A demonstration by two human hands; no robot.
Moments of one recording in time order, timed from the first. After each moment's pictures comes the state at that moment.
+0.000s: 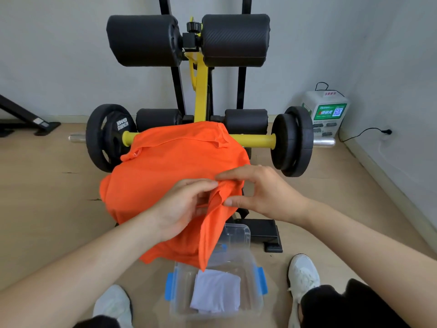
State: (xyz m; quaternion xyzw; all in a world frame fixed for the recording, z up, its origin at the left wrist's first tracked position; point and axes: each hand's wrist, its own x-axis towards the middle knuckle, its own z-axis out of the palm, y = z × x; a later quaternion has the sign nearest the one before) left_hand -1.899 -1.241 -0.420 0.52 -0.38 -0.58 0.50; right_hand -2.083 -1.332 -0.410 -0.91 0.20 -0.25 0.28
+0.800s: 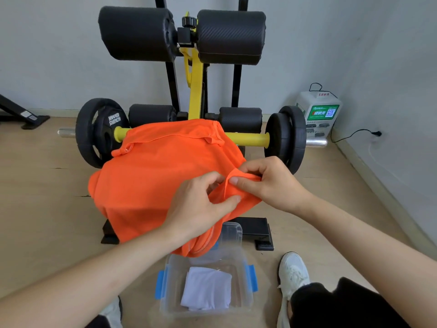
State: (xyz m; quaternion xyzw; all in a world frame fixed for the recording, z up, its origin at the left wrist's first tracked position) left_hand -1.931 -1.244 -0.433 0.64 -0.62 -0.16 0.43; right_hand -2.101 -1.345 -0.411 -0.85 0.26 -0.28 0.36
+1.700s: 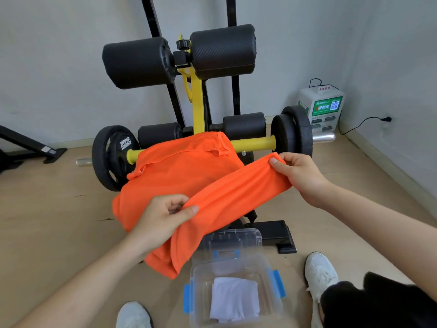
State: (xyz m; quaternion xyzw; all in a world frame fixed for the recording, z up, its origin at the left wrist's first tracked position) left_hand -1.847 -1.213 -0.424 0.65 -0.55 -0.34 0.40; right_hand -2.120 -1.385 -0.436 -0.62 0.42 -0.41 0.52
